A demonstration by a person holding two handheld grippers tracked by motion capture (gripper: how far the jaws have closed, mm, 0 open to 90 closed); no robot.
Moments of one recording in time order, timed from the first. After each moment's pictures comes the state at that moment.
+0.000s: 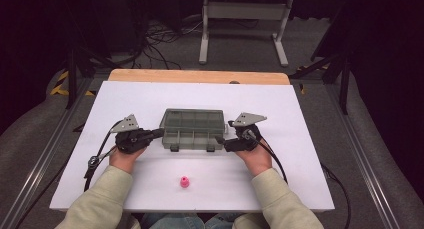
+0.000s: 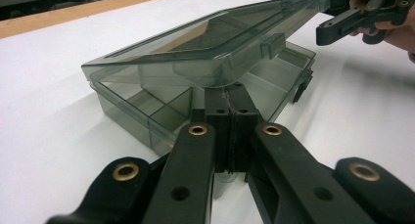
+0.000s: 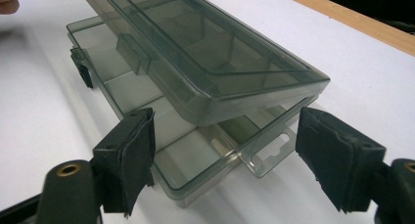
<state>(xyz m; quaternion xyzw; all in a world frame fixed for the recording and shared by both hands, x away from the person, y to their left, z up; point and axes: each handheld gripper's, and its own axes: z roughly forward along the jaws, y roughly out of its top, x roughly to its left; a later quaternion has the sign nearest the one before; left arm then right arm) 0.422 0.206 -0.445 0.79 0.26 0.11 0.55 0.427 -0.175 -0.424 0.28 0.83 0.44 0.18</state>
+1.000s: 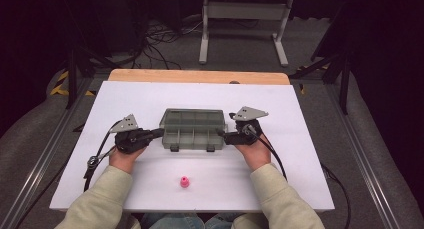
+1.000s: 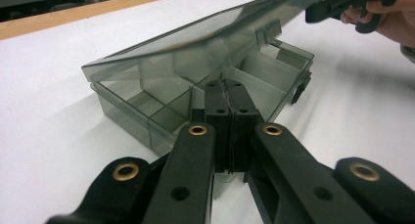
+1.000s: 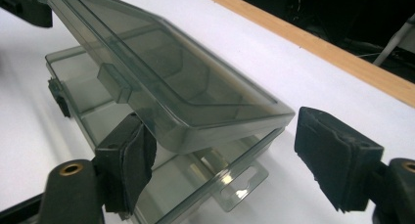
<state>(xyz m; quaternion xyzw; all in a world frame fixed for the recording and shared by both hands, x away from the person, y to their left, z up) 0.420 0.207 -0.444 0.79 0.26 0.11 0.55 0.435 -0.174 -0.408 0.28 0.82 0.45 0.23</state>
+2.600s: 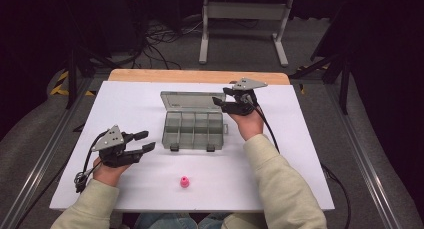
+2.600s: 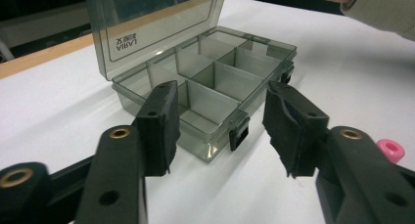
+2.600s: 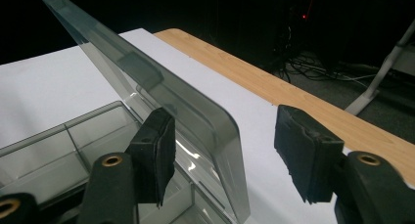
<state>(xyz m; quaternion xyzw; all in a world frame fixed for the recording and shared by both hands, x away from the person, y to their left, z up) 0.375 0.231 -0.431 0.78 0.24 0.17 0.55 0.506 -0.167 -0.377 0.30 0.78 0.50 0.22</state>
